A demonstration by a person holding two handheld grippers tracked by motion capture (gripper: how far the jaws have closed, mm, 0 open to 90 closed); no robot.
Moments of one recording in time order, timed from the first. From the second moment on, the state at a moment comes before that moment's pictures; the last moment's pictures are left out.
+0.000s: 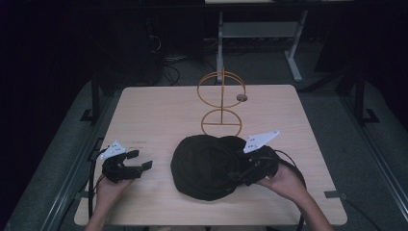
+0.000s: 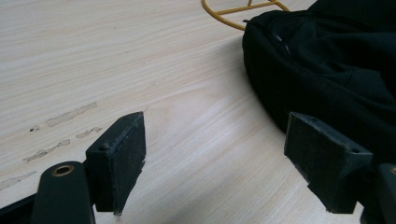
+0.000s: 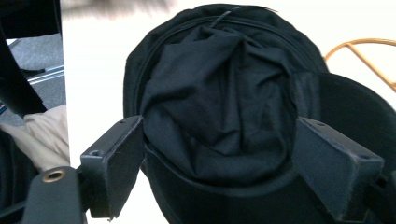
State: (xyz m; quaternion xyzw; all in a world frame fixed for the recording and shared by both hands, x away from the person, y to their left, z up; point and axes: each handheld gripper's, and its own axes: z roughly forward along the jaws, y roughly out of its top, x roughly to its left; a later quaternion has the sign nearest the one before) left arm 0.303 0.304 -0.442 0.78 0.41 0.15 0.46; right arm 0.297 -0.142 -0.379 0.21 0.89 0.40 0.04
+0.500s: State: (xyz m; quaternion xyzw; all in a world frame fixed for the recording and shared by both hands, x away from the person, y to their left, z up) left arm 0.303 0.305 -0.442 0.78 0.40 0.15 0.46; right arm 0.293 -0.098 -0.392 0.16 0.91 0.38 0.02
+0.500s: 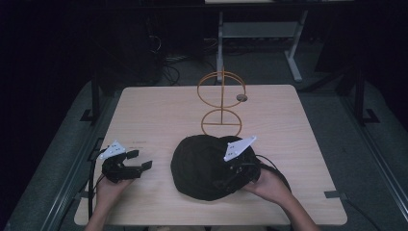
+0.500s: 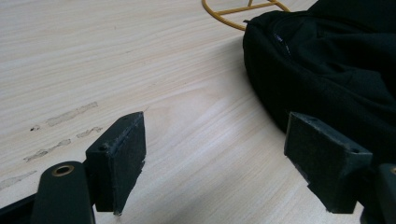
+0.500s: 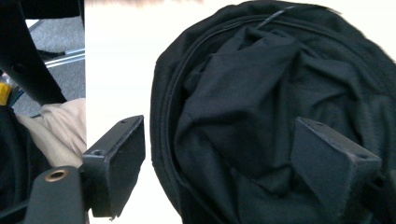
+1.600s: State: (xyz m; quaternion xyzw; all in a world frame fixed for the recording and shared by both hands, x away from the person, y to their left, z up) left arm 0.303 0.306 -0.442 0.77 0.41 0.15 0.46; right arm 0.278 -0.045 -0.413 0.11 0.94 0.32 0.01
